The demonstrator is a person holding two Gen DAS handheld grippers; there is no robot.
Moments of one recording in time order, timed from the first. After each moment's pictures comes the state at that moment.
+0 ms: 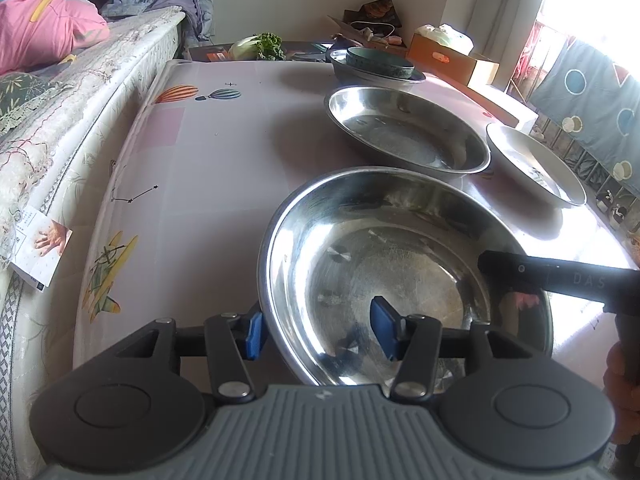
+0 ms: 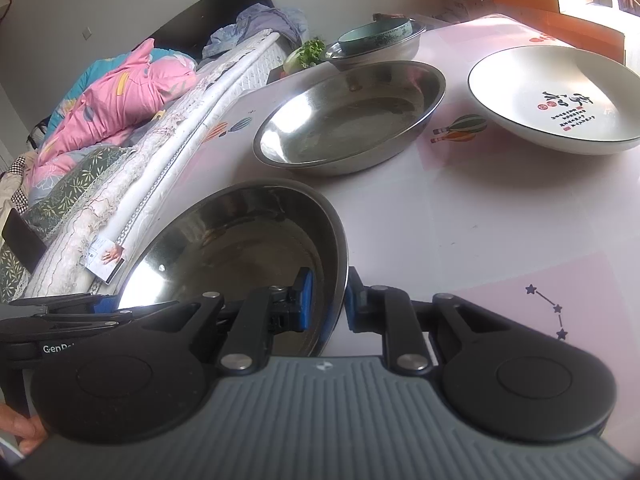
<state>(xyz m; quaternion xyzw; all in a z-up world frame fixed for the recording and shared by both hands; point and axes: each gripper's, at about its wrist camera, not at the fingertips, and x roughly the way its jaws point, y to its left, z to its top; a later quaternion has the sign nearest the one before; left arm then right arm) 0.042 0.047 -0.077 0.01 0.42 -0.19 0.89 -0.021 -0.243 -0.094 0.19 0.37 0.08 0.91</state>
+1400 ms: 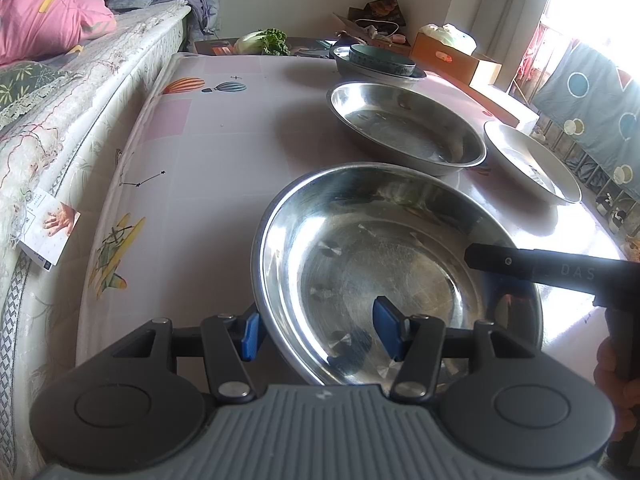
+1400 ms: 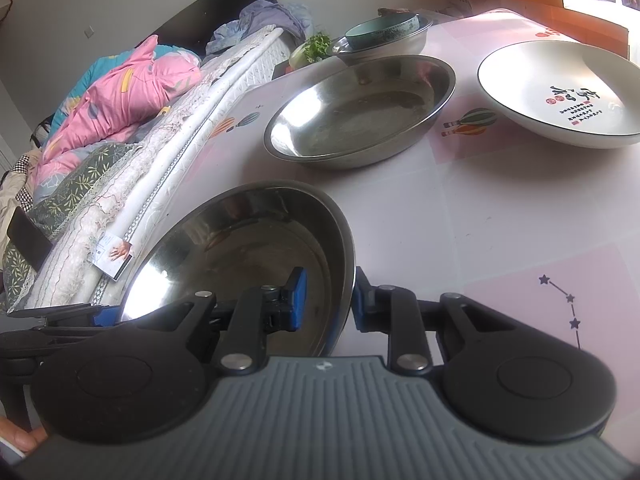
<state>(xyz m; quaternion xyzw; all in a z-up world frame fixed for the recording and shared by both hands) 0.031 0.050 -0.074 0.00 0.43 -0.18 0.88 -0.021 -0.239 -0.094 0.19 0.37 0.08 0.90</state>
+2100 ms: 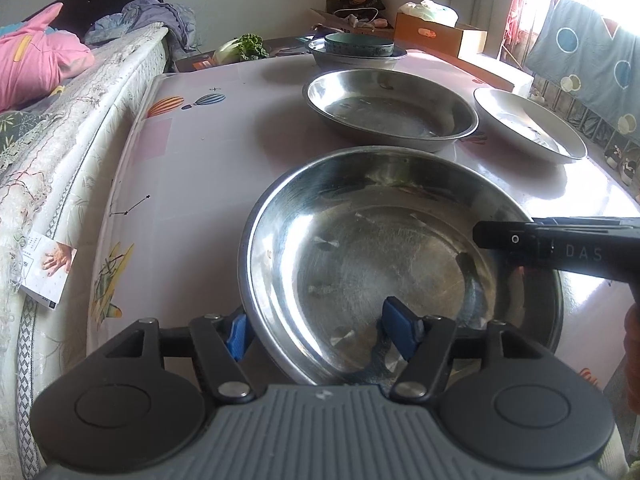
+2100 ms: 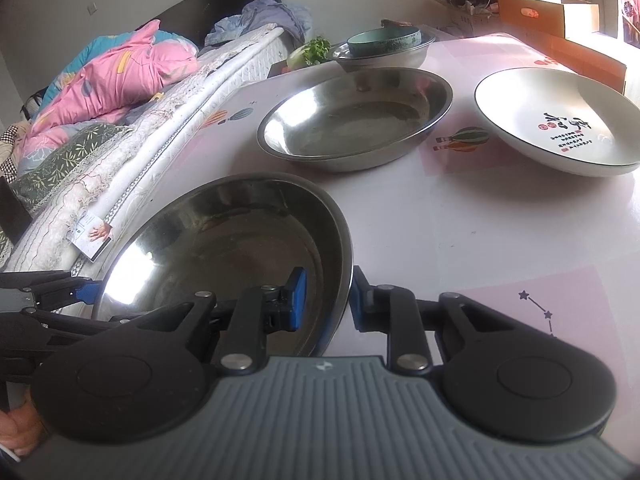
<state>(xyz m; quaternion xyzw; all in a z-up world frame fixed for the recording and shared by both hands) 0.026 0.026 -0.080 0.09 0.42 -0.19 0.88 -0.027 -0.229 -0.091 0.13 0.37 0.07 0.92</state>
